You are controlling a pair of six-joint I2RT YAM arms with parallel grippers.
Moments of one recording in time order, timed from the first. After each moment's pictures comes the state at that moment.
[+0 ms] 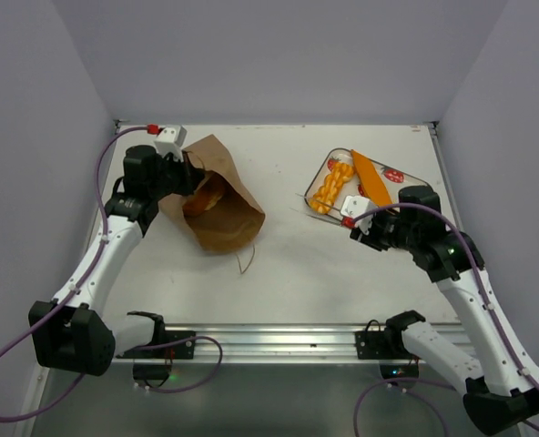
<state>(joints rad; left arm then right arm) -0.15 1.20 1.01 -0.23 0.33 -0.17 0.34 0.84 1.02 -0.89 -0.29 -0.84</state>
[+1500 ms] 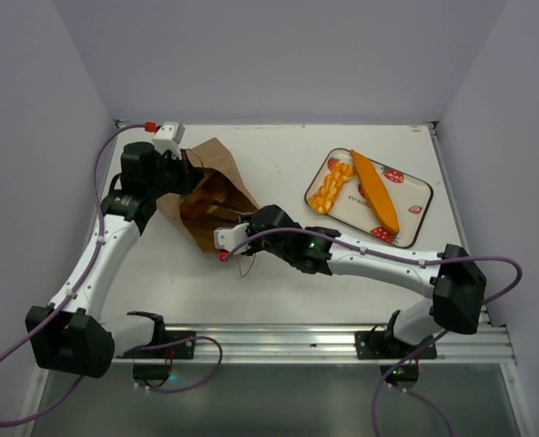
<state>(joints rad) -0.15 1.21 1.07 -0.31 0.33 -0.20 1.10 1.50 1.13 -0.21 0.30 -0.92</state>
